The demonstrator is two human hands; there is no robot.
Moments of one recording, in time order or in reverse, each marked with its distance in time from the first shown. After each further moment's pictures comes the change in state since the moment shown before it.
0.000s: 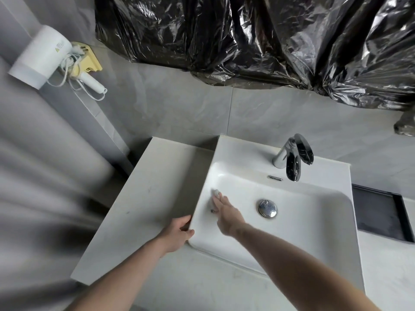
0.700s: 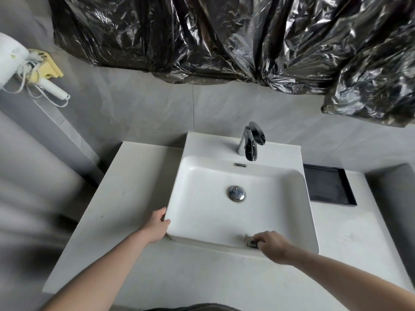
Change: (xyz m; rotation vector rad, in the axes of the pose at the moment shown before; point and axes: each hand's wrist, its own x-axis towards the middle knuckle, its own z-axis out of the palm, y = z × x) left_hand 0.002 0.003 0.018 0.182 0.122 0.038; right_hand -0.211 0.118 -0.047 0.021 -0.130 0.296
